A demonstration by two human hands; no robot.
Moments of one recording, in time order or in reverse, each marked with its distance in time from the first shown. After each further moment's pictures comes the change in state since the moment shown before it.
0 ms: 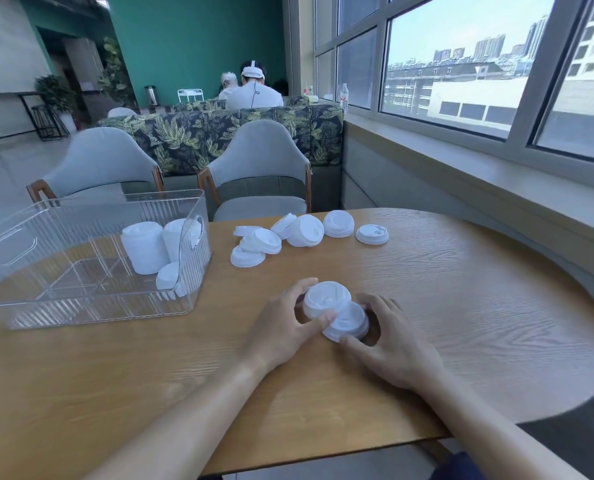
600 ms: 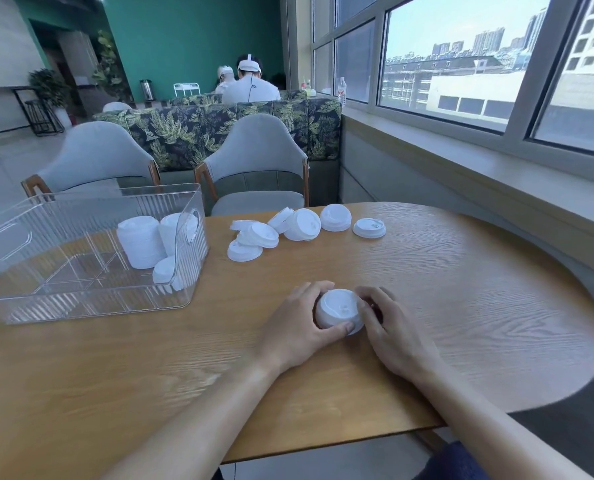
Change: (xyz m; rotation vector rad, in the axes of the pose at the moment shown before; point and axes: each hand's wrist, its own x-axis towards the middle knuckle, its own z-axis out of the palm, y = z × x) left_hand -0.005 0.014 0.020 0.152 -0.063 0.058; right_hand 0.005 0.011 0.008 0.117 0.155 -0.010
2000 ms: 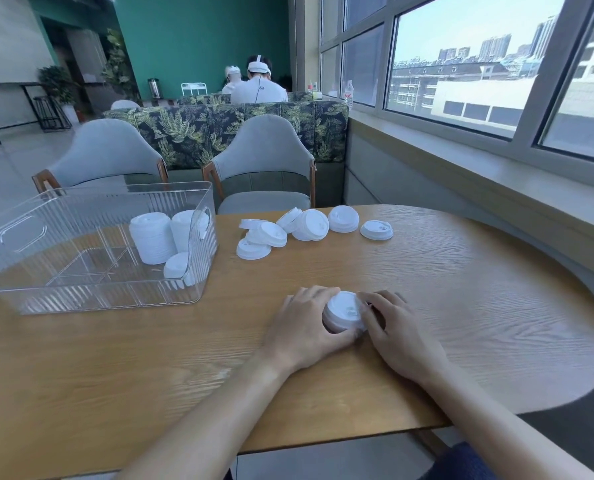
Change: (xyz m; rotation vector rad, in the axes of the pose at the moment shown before) left_hand -0.007 0.006 -0.003 0.244 0.019 0.029; right_hand 0.000 -0.001 0.005 -0.147 -0.020 -0.069
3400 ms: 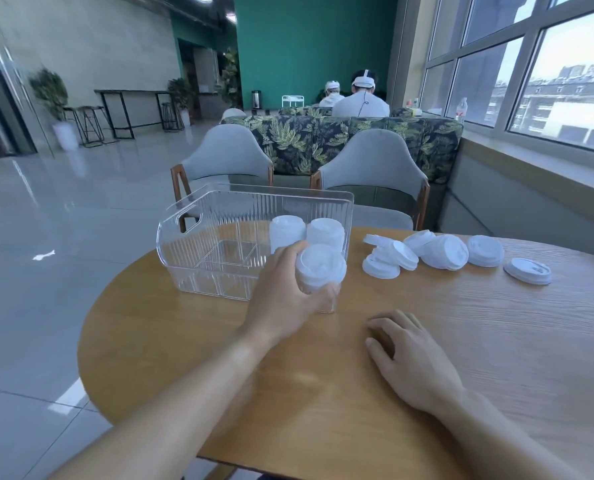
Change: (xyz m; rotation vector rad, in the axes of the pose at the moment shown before) left_hand -0.058 -0.156 -0.173 -0.163 0.436 -0.274; right_hand 0.047 -0.145 0.126 -0.100 -0.172 -0.251
